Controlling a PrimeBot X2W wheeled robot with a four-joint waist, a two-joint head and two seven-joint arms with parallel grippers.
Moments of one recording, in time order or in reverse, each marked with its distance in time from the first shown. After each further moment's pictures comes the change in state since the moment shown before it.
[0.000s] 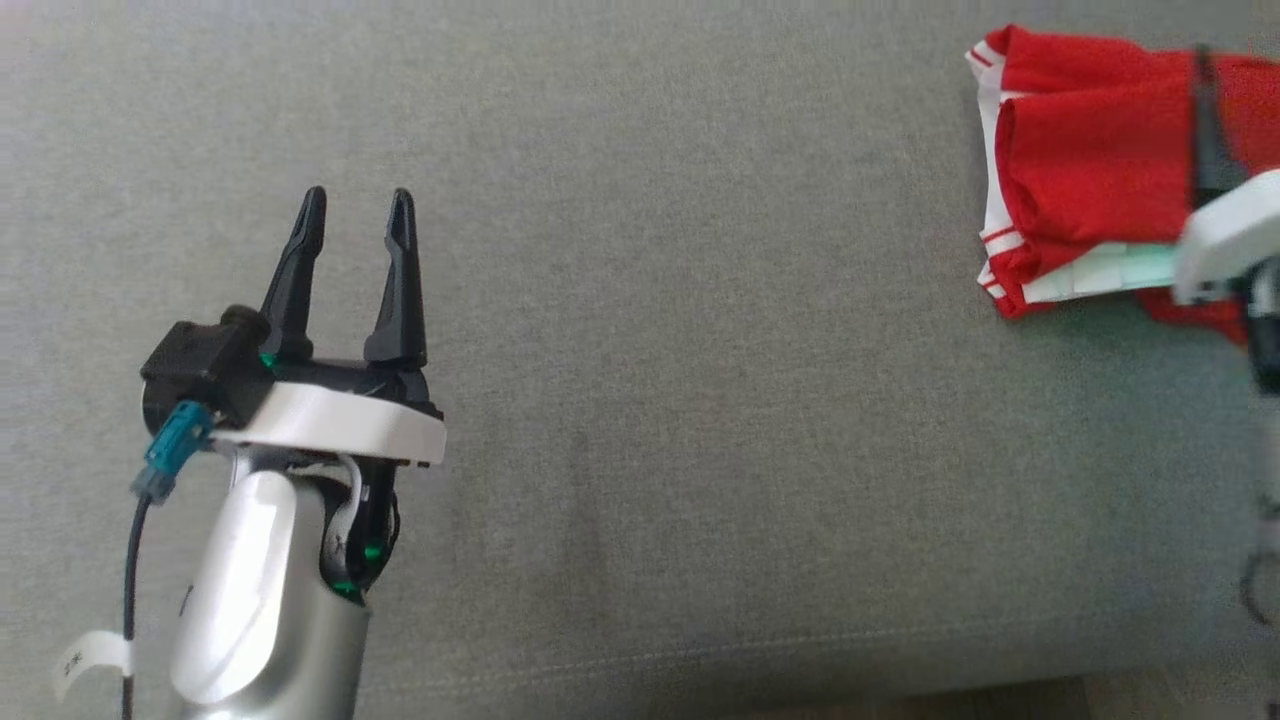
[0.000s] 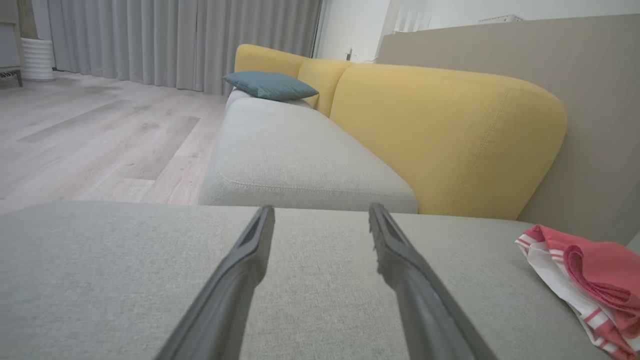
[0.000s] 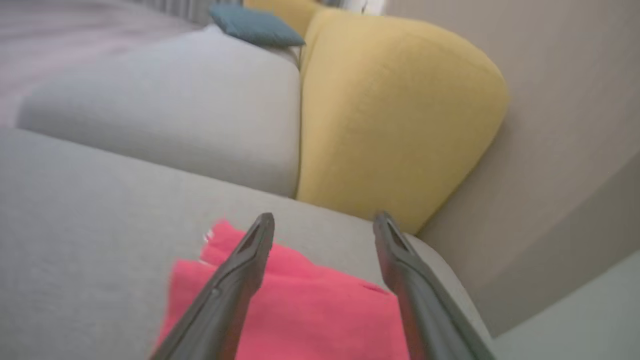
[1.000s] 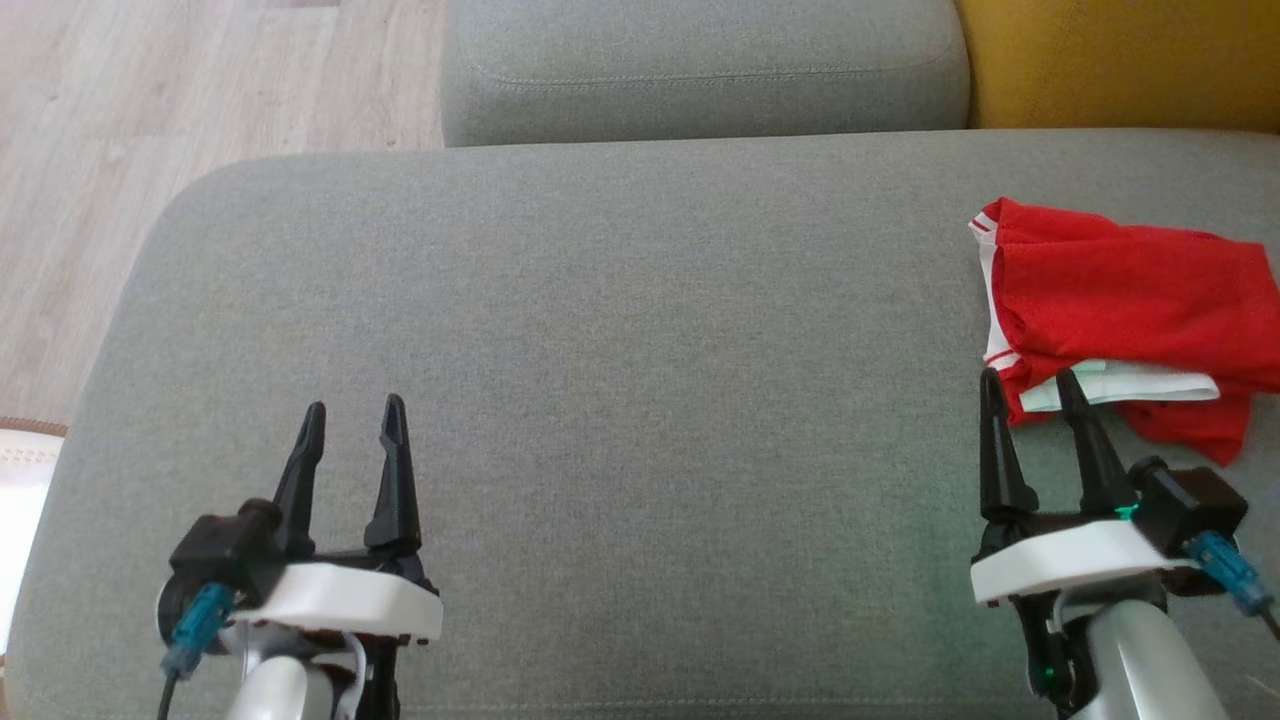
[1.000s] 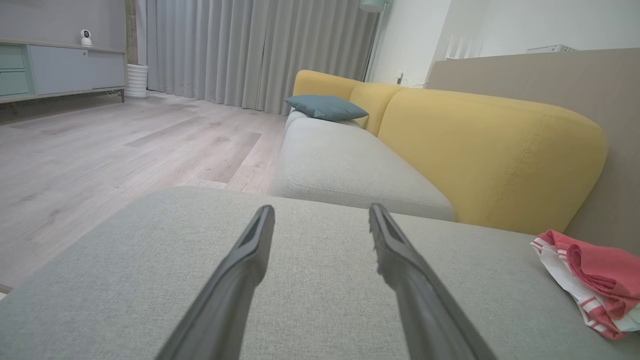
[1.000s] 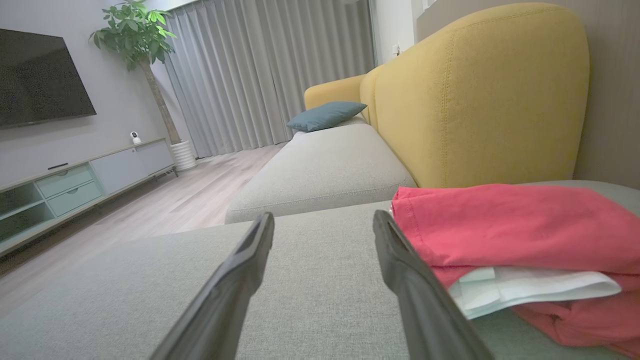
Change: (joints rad) left arm 0.312 0.002 0.006 -0.065 -0.015 0.082 0.000; right arm 0.463 0.257 0.082 0.008 0.331 0.000 -0.393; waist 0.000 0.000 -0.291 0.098
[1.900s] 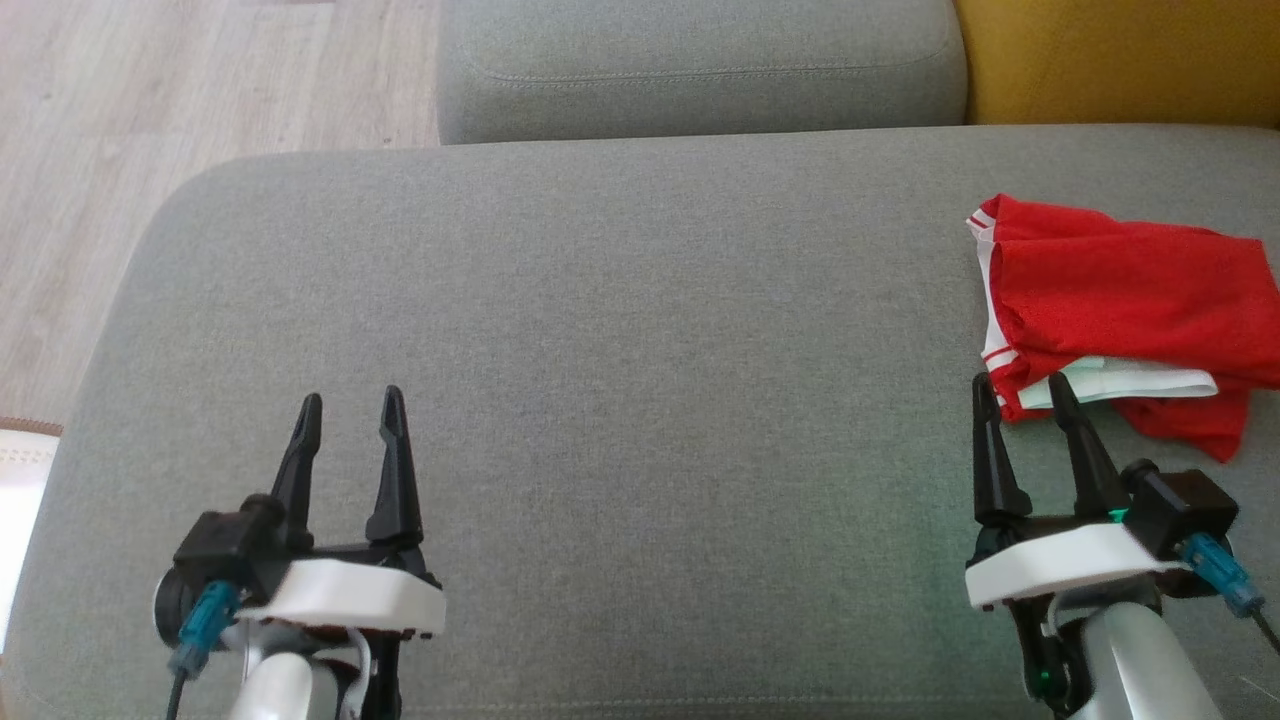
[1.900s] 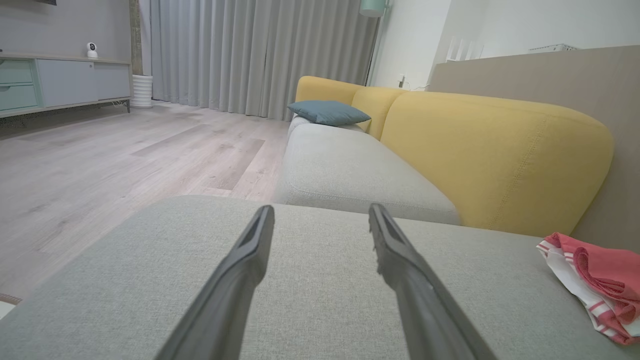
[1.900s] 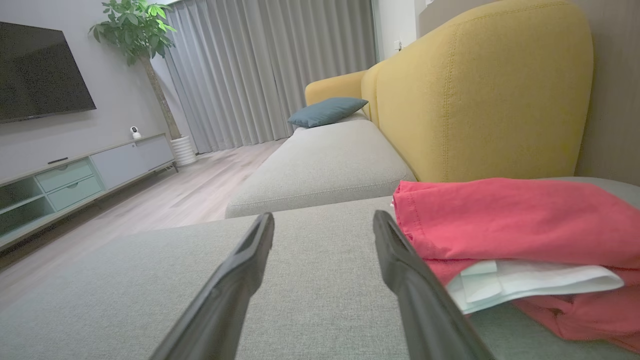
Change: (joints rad) left arm 0.004 0.000 -0.011 -0.035 0.024 0.035 0.000; right arm 0.005 0.001 0.009 0.011 -0.008 0.000 -0.008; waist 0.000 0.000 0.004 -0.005
